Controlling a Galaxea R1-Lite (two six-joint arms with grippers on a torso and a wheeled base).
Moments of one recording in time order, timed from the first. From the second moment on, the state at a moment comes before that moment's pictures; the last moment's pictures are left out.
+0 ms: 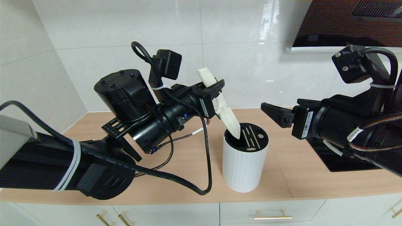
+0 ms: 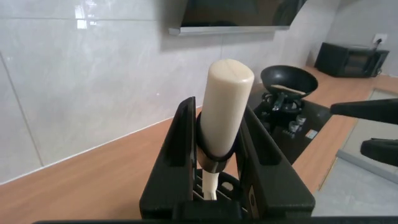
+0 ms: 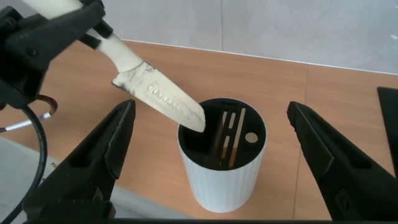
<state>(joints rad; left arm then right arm) -0.64 1.86 -0.96 -1.16 -0.13 -0.13 0.79 1.43 -0.87 -0.49 -0.39 0.12</state>
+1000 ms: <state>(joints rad) -0.71 1.94 -0.94 -1.15 -0.13 -0.04 0.79 1.43 -0.87 -0.49 -0.39 0.12</state>
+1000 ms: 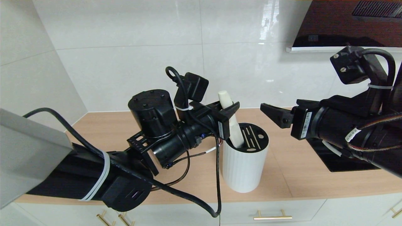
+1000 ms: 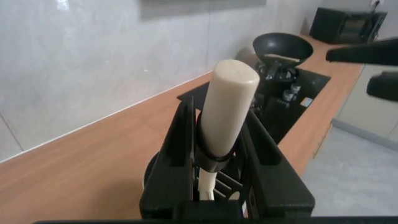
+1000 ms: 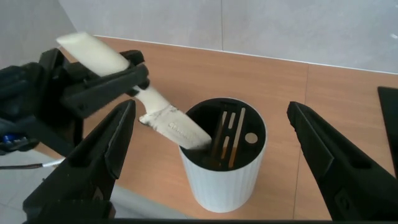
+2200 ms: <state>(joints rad) -0.75 2.13 -1.08 -1.15 -0.13 -0.05 0.79 1.45 -0.87 -0.49 -0.39 0.12</state>
